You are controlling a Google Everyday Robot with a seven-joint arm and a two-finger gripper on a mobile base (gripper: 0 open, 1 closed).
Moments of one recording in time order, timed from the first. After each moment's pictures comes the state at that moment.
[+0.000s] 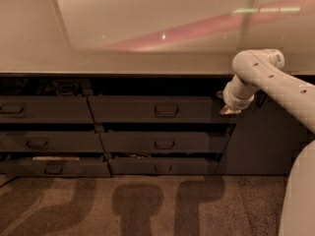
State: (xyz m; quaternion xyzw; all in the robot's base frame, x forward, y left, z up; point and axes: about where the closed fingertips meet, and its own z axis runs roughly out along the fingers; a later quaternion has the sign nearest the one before) arm 0.674 -0.279 0.643 -0.75 0.66 -0.06 0.10
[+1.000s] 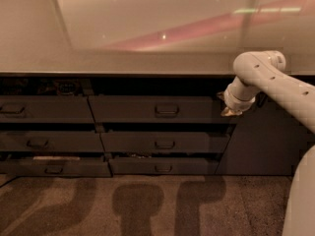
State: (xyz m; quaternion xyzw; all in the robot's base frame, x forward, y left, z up) arm 0.669 -0.279 0.641 -0.75 0.65 -0.06 0.10
